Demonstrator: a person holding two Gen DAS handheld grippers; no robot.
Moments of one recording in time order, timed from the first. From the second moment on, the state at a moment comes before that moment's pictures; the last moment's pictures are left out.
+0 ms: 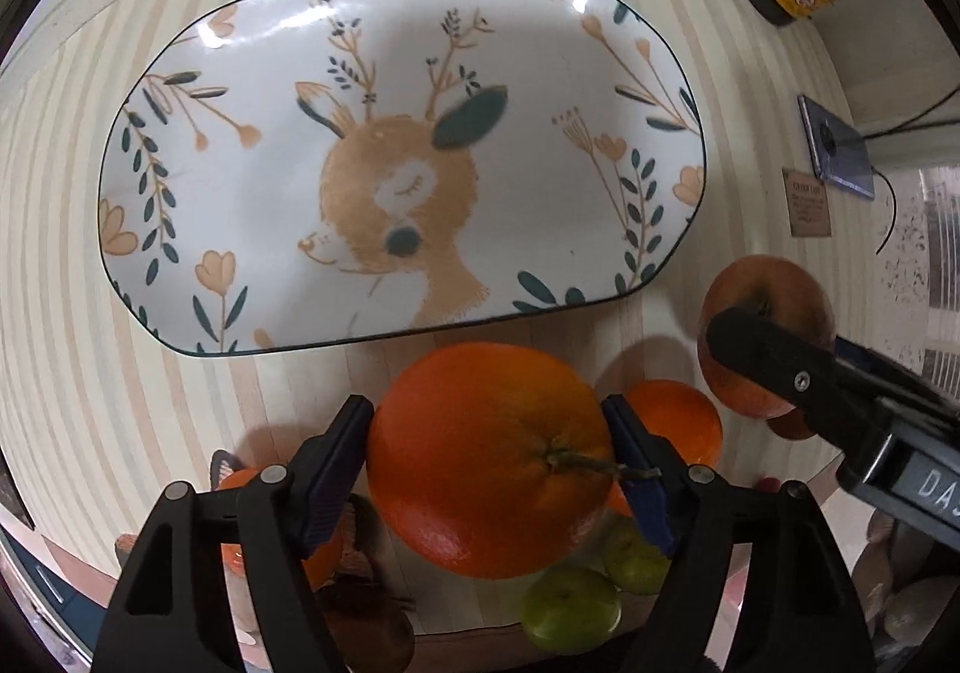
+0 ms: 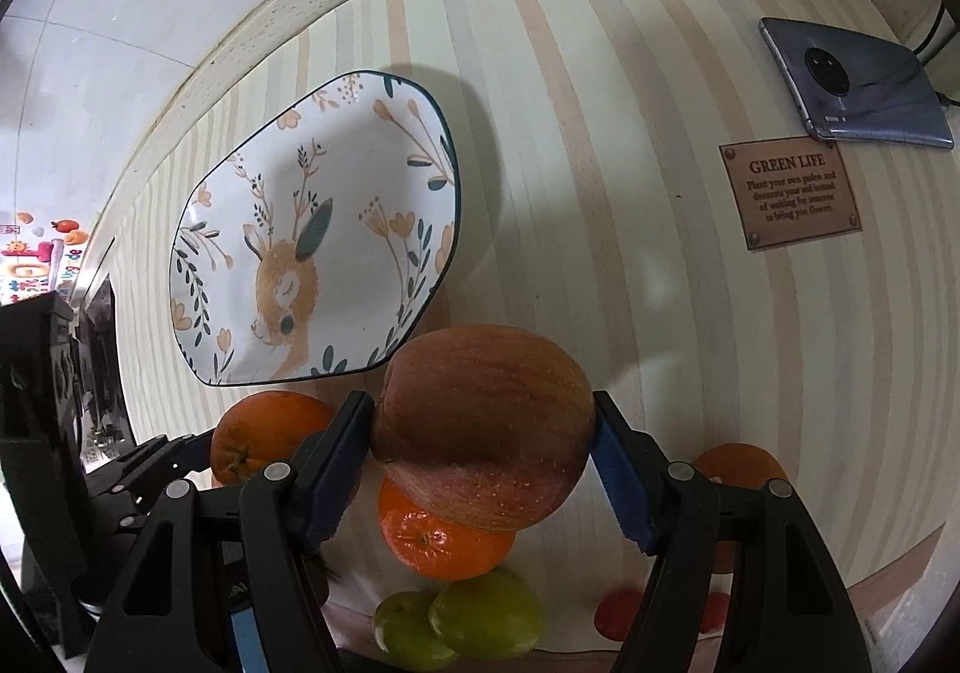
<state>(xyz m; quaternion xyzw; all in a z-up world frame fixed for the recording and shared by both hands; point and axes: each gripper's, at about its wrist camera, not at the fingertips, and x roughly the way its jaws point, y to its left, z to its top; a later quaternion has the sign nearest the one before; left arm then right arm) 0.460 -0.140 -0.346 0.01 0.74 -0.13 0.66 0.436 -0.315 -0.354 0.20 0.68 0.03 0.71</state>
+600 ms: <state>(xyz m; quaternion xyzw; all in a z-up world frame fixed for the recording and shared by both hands) 0.481 -0.093 -0.253 -0.07 0.68 -0.13 0.71 0.448 -0.312 -0.309 0.22 0.64 0.05 0.73</state>
